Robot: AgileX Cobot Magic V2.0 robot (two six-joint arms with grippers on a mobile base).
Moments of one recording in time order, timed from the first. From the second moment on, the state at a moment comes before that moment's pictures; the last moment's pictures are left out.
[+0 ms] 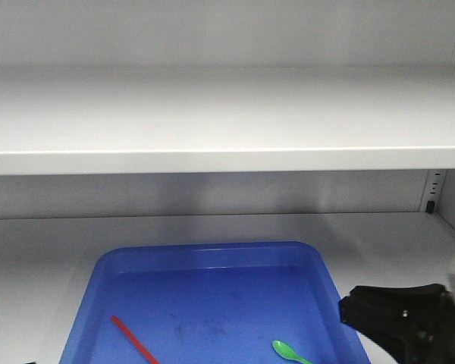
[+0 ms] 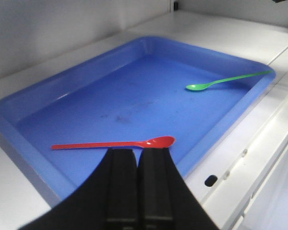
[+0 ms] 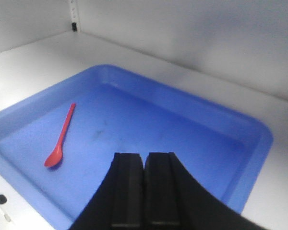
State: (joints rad) left arm -0.21 0.64 -0.46 -1.30 0.56 1.39; right arm 0.29 0.88 -0.69 1.17 0.45 -1.25
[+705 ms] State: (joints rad) left arm -0.21 0.55 -0.45 -1.30 0.76 1.39; right arm 0.29 0.82 -0.69 1.18 0.49 -1.25
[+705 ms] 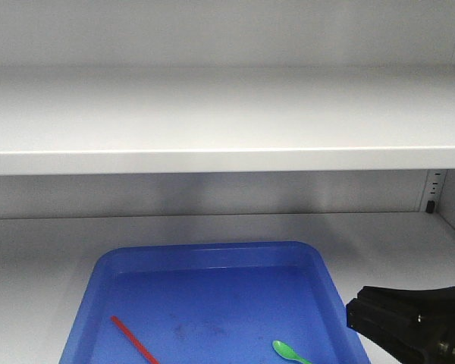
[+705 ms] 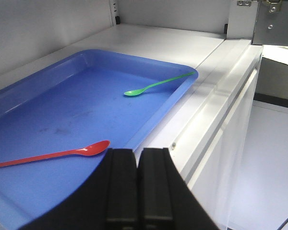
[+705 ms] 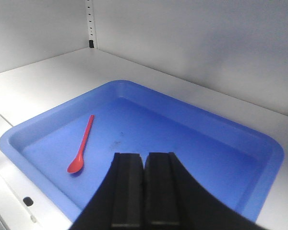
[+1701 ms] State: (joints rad) left arm -0.07 -0.01 -0.01 -0.24 0.22 0.03; right arm 0.29 0.82 -0.69 1.18 0.49 -1.25
